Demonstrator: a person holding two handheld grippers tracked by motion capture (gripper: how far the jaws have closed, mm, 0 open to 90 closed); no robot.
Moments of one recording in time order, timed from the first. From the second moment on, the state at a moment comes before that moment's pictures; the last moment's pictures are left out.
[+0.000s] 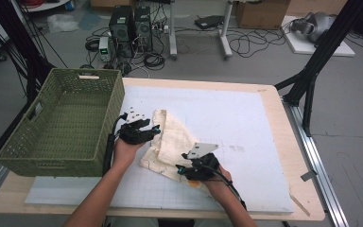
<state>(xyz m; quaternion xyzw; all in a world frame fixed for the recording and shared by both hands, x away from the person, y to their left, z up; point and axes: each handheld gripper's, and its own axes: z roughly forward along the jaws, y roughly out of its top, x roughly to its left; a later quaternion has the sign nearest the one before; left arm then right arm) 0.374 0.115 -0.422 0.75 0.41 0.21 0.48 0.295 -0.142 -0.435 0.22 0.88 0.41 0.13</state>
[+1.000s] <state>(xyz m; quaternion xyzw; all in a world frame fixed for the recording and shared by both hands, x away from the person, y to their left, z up) 0.369 0.128 -0.436 0.75 0.43 0.18 0.47 0.348 -0.194 -0.410 0.33 0.83 0.42 0.17</state>
